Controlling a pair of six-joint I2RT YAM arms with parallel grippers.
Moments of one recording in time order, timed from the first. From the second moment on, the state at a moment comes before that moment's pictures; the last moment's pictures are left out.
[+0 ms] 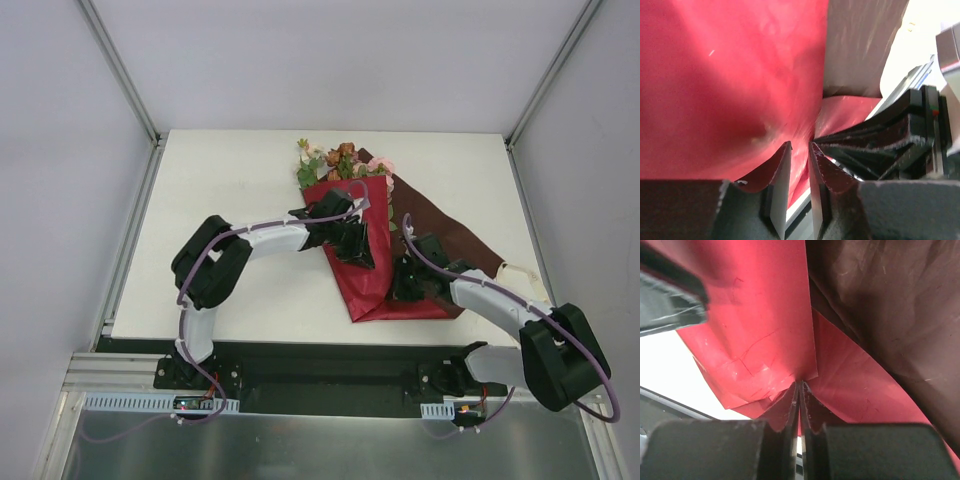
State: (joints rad) left arm -0.77 1.94 1.27 -0.17 0.54 -0.73; right arm 0.50 1.24 0.55 -0.38 -0.20 0.56
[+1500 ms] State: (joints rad) left arm -0.64 2.01 1.27 -0.13 0.74 -0.70; right arm 0.25 1.07 0.43 -0.40 -0.46 0.53
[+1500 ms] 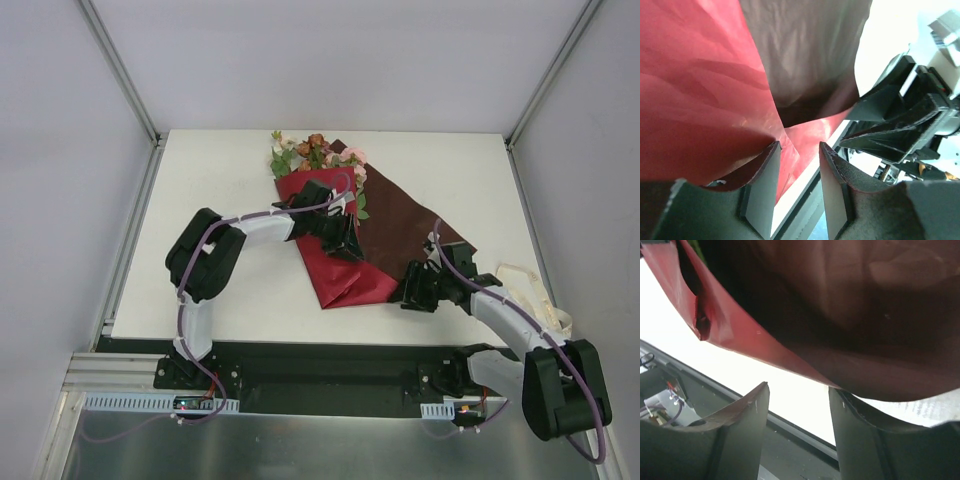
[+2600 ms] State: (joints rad) left arm -0.64 1.83 1.10 -0.13 0.75 -0.62; right arm 0.42 1.46 0.63 -0.20 -0.47 0.59
